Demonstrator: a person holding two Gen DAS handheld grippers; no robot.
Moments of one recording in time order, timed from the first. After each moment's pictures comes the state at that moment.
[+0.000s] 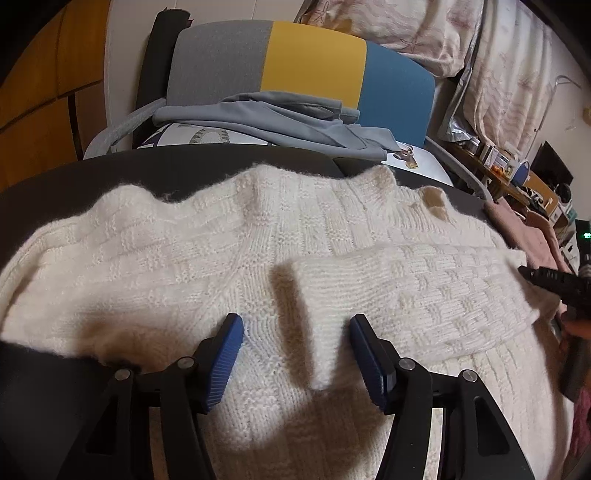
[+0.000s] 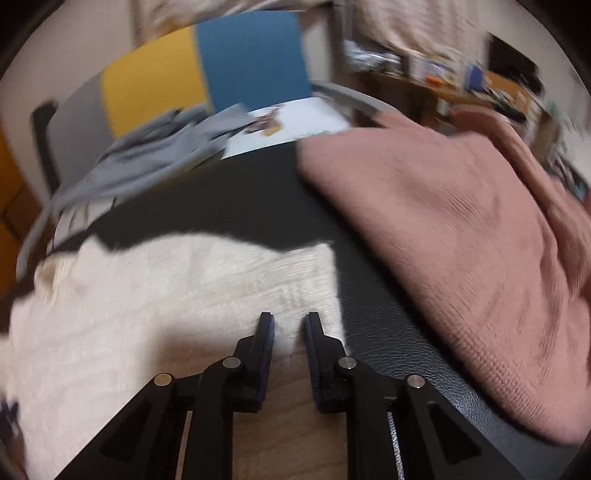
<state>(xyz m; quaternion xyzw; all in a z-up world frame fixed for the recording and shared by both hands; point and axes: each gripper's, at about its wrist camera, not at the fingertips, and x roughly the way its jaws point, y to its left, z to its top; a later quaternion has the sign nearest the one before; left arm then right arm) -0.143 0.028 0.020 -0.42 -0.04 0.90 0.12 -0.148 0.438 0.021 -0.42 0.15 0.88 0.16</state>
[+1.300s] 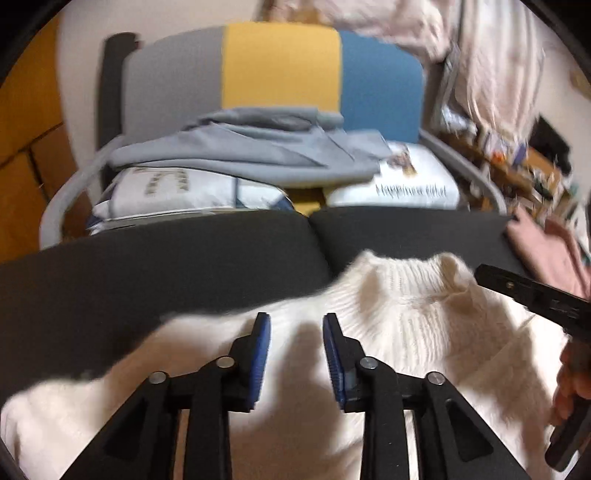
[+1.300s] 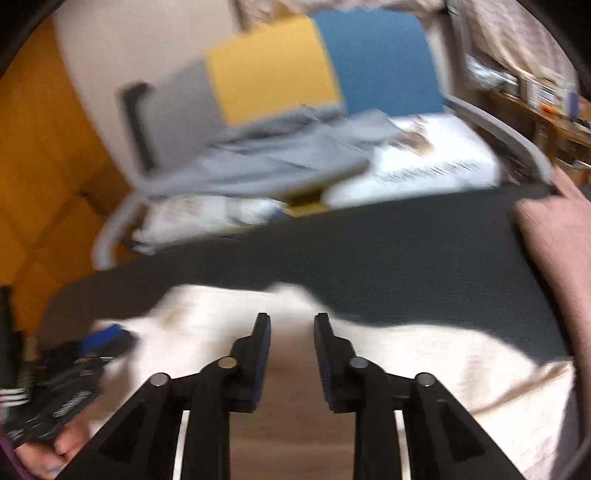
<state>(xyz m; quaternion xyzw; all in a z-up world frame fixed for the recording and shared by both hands) -0.271 0.082 0.045 -0.40 0.01 0.91 0.12 -0.256 0.318 0.034 -0.39 0.14 0.90 -0.10</state>
